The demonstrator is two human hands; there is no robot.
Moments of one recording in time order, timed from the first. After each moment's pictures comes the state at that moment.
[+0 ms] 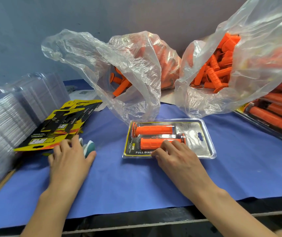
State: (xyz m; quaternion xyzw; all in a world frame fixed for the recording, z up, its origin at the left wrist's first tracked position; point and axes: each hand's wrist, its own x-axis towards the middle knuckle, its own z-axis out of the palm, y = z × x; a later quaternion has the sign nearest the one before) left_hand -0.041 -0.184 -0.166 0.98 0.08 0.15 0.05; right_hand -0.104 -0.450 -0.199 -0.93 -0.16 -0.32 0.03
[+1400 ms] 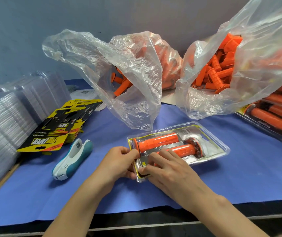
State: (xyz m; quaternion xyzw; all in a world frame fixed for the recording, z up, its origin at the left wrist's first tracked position) left_hand -0.062 -0.271 -0.162 0.79 0.01 -0.18 0.59; right_hand -0.120 -0.437 -0.186 -0.90 -0.31 -0.31 0.08
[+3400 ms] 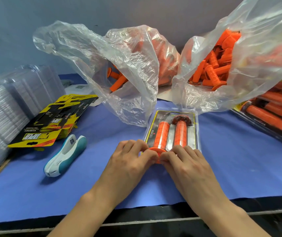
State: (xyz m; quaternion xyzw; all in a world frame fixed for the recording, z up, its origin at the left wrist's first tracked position) left_hand -0.075 -0.282 -0.193 0.83 -0.42 0.34 0.12; right_hand -0.141 -0.465 -0.199 -0.93 -0.12 -0.35 0.04
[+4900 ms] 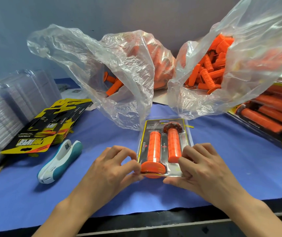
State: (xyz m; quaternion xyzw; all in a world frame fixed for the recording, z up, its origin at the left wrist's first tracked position) left_hand -0.069 -0.251 -0.184 0.82 -0.47 0.30 0.11; right_hand -0.135 -0.516 -0.193 -0.89 -0.23 -0.40 0.04
